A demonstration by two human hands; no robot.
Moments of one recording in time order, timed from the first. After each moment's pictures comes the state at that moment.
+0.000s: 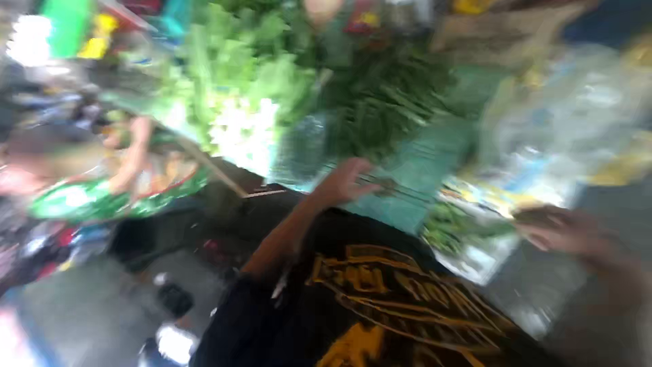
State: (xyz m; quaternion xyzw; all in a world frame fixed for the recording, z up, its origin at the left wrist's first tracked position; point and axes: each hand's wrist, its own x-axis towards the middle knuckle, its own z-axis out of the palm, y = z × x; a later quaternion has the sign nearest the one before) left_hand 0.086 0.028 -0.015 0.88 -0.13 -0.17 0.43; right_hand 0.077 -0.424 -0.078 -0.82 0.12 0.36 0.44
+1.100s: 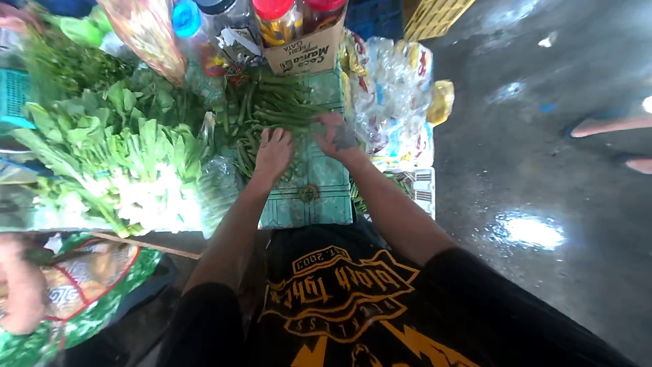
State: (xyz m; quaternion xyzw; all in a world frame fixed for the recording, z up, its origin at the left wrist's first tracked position) left_hand 0.226 -0.049 -0.079 0.93 -0.35 -0.09 -0.09; right_hand 0.222 -0.260 -0.105 -0.92 0.03 0.11 0.37
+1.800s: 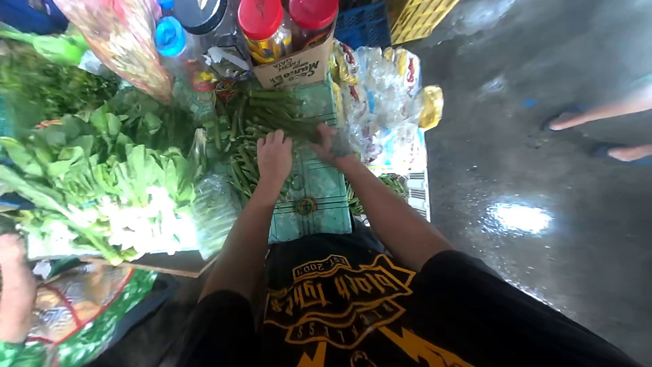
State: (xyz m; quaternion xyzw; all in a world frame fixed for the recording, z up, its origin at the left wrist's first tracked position) left_hand 0.257 -0.086 -0.086 0.97 -0.23 -0.07 -0.04; right_hand 0.243 -0.273 -0.125 -0.92 0.05 0.16 0.36
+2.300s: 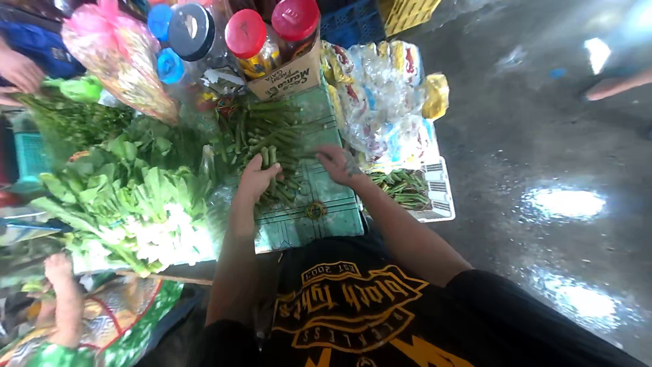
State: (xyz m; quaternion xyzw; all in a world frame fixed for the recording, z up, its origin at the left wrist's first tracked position) left_hand 0.252 -0.033 -0.031 0.82 0.10 -0.32 0.46; right_hand 0.192 -0.274 -0.117 -0.83 0.01 0.08 0.55
